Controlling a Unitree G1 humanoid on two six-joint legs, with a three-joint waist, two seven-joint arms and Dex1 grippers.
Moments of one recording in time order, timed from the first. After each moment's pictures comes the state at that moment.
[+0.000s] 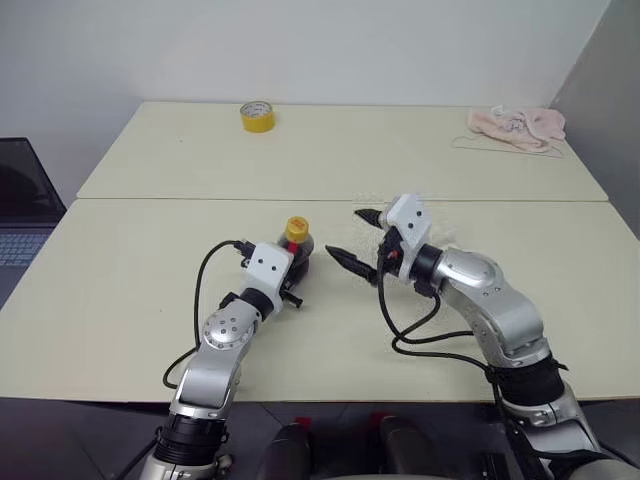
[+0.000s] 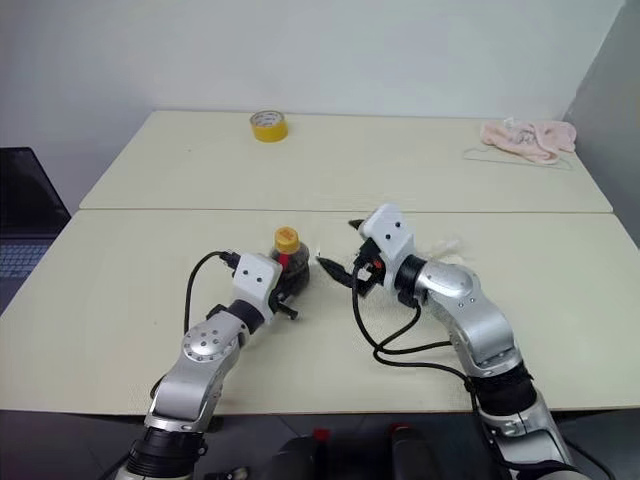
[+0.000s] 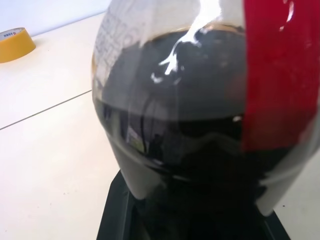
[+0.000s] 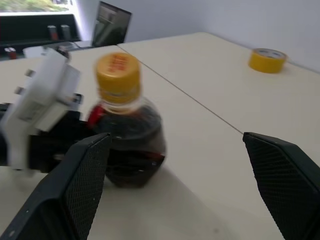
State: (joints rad) left arm -0.16 0.28 -0.10 -0.20 0.00 0.31 -0.31; right arm -0.48 -0.30 0.22 -0.37 0.30 0.63 0.61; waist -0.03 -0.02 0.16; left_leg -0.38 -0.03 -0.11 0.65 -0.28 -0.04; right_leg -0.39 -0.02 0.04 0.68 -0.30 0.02
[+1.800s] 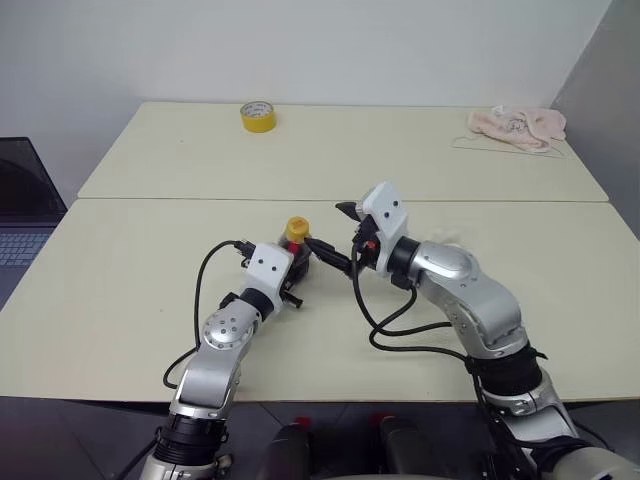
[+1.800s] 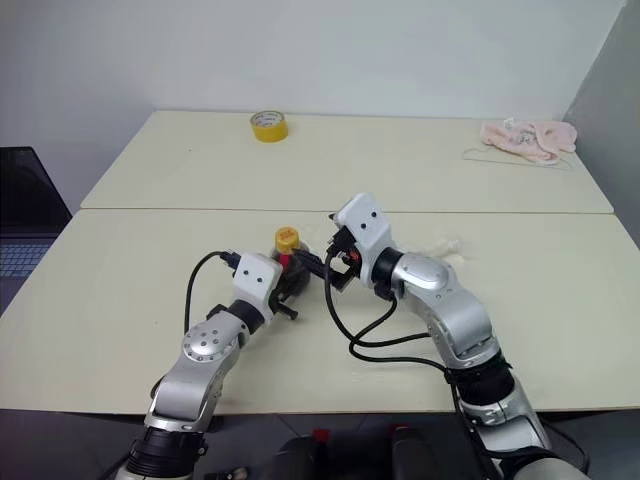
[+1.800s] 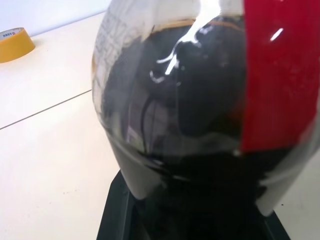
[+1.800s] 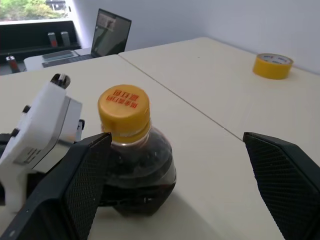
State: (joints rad) left arm -0.16 0.28 -0.10 -0.20 0.00 0.31 -0.31; right arm -0.56 -0.24 0.26 -0.33 0.29 0.69 0.53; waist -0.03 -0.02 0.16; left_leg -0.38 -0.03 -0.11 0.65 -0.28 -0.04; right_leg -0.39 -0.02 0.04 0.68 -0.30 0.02
